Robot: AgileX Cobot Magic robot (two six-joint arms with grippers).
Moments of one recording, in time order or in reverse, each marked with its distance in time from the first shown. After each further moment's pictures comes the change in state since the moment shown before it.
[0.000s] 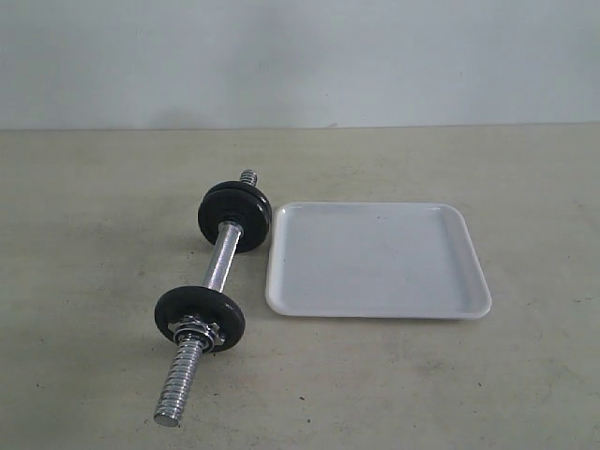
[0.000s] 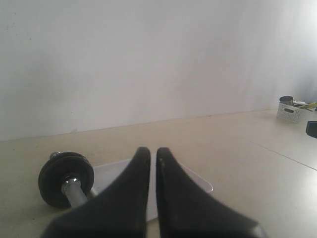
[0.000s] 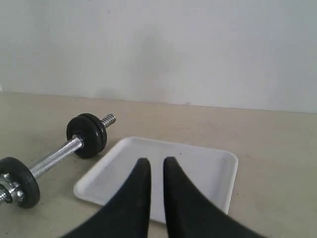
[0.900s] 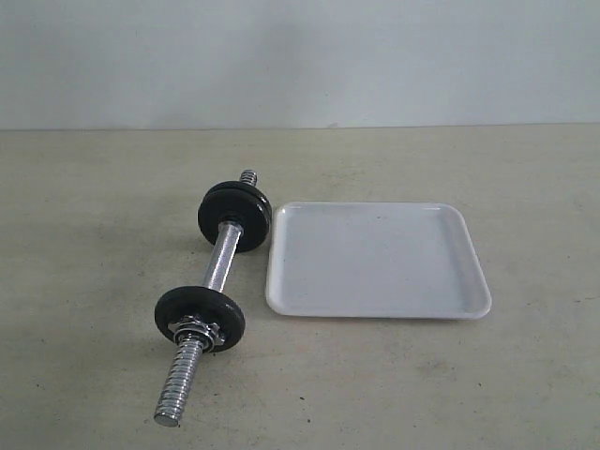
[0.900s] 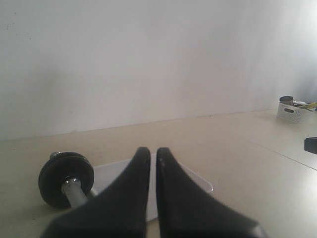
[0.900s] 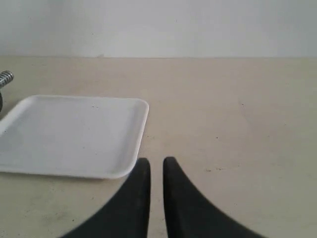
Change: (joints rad) left arm 0.000 0.000 0.000 0.000 0.000 0.000; right arm -0.229 0.000 0.003 -0.640 0.154 0.573
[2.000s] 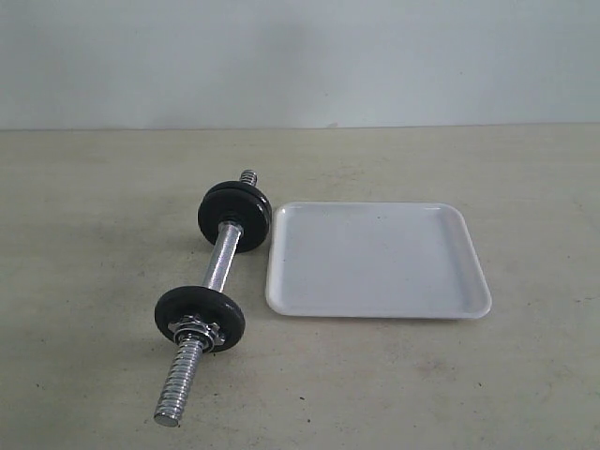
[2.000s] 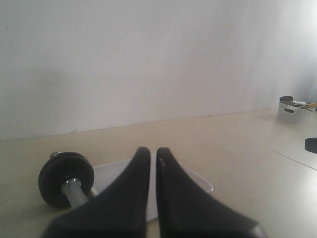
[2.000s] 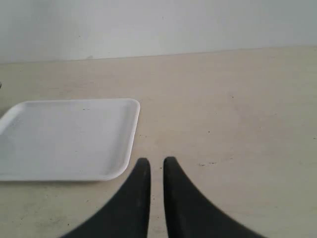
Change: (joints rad) left arm 0.000 0.000 0.000 0.000 0.000 0.000; right arm 0.000 0.000 0.000 -0.117 0.006 0.162
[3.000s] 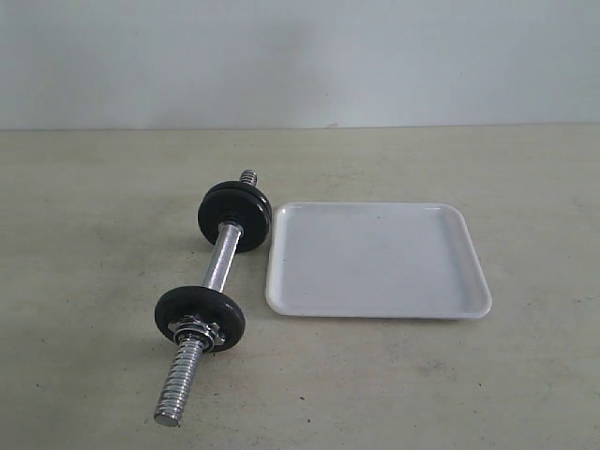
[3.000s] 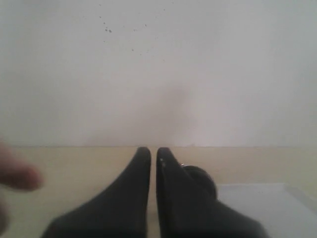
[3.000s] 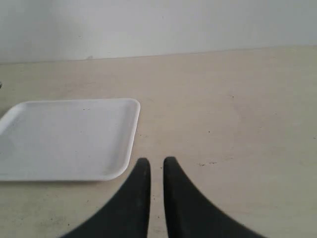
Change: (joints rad) left arm 0.451 0.000 0.000 0.032 0.004 0.000; right arm 0.000 0.000 0.000 0.000 0.000 0.002
